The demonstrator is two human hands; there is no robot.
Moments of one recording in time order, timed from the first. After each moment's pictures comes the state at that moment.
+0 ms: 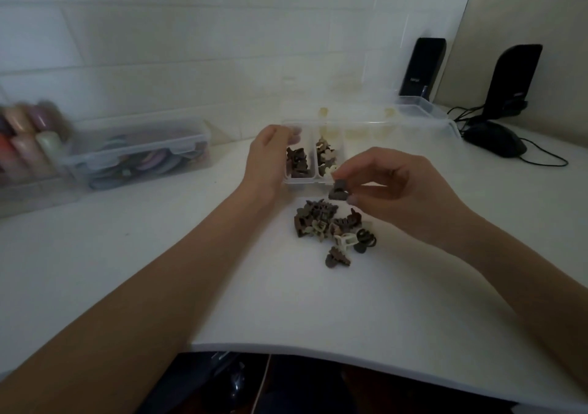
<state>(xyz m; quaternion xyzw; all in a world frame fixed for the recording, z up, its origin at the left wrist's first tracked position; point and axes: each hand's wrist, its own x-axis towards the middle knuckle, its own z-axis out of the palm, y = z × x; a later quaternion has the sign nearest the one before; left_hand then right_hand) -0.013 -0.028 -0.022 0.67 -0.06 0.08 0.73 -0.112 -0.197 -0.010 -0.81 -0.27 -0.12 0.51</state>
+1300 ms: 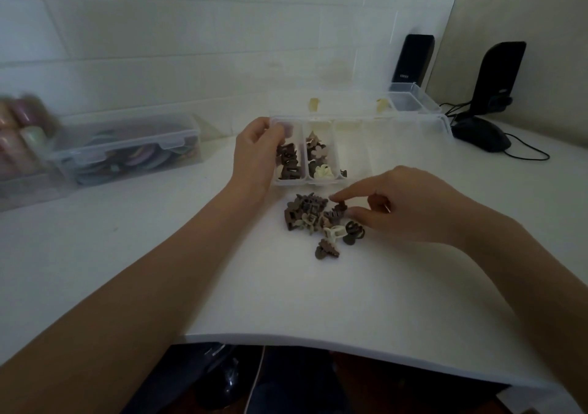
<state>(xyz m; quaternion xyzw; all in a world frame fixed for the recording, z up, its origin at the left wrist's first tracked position) -0.028 -0.028 -0.016 0.66 -0.10 0.12 0.73 -0.117 -0.213 -0.005 -0.97 -0.20 -0.08 0.10</state>
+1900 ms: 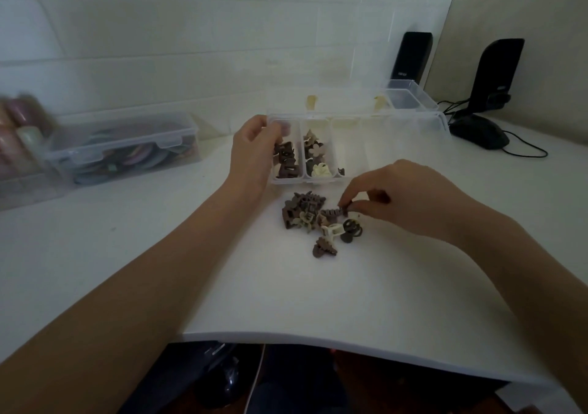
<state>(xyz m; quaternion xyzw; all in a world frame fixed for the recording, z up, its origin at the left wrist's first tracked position) -0.028 -0.027 -0.016 0.66 -0.09 0.10 0.74 -0.119 -0.213 0.000 -0.97 -0.20 -0.10 0.10</state>
